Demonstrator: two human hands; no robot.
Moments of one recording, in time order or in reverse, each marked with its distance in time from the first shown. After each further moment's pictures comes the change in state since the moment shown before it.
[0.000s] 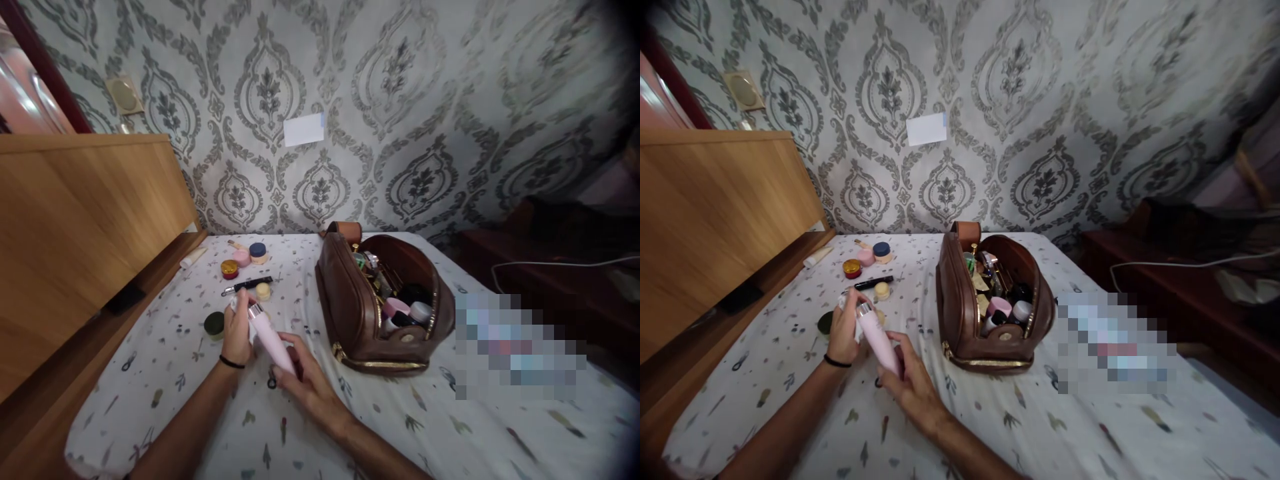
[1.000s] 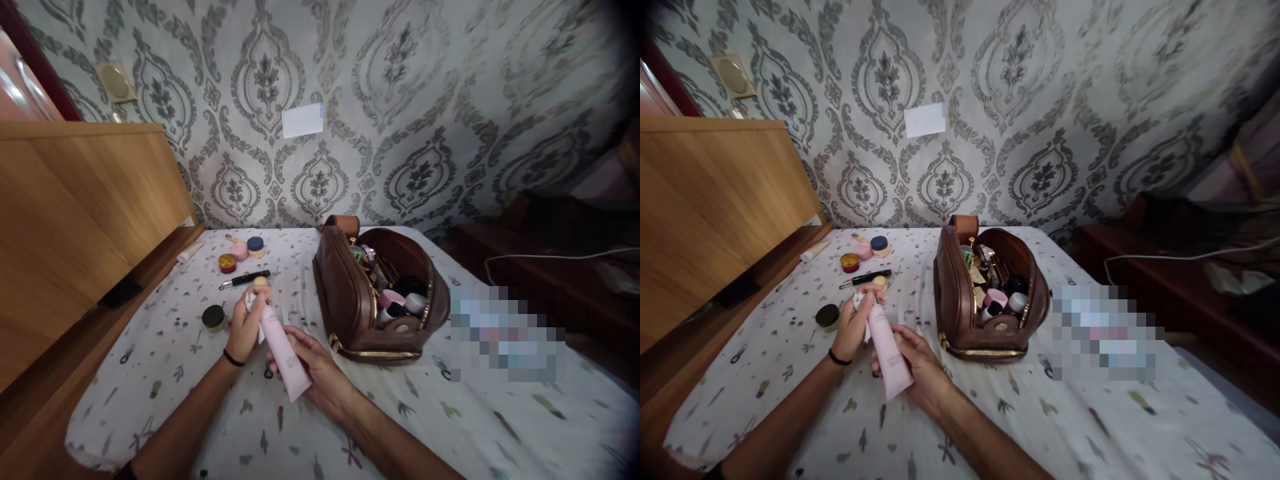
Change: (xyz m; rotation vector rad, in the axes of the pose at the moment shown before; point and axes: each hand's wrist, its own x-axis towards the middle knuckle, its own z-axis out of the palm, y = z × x) left_hand -0.008 -0.008 -0.004 0.124 -0.283 0.169; right_hand 0.008 -0.002 -0.001 0.790 -0.011 0.248
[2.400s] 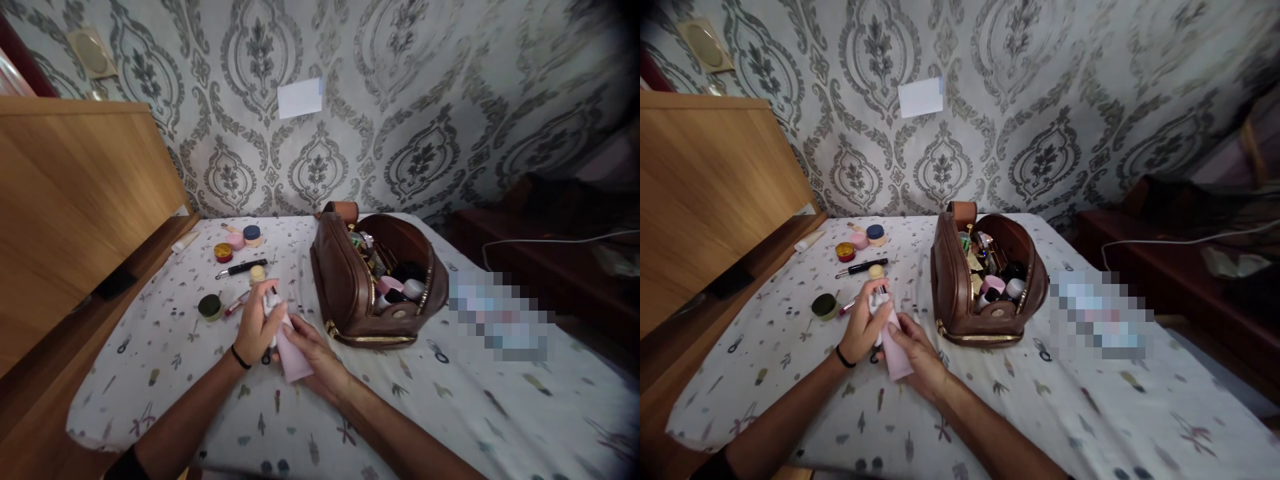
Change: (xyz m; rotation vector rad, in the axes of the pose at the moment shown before) left_hand -0.014 0.002 0.010 0.291 -0.107 0.247; right_hand -0.002 -0.001 0.001 -0.078 0.004 -0.037
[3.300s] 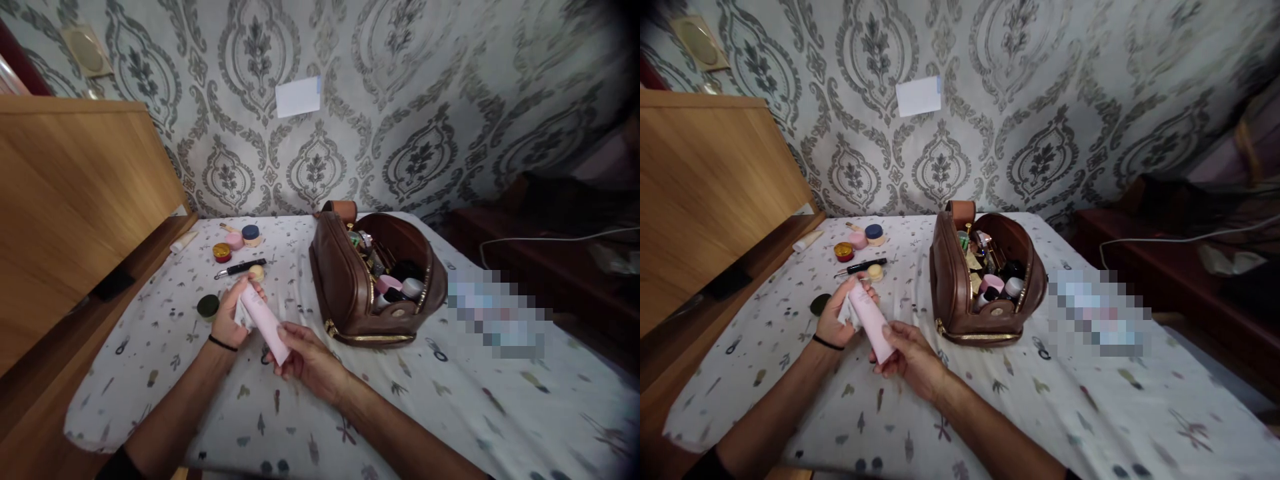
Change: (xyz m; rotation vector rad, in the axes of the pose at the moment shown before) left_hand 0.022 0.000 -0.016 -1.164 0.196 -0.686; right_hand 0.003 0.004 -0.004 -0.027 -0.051 0.156
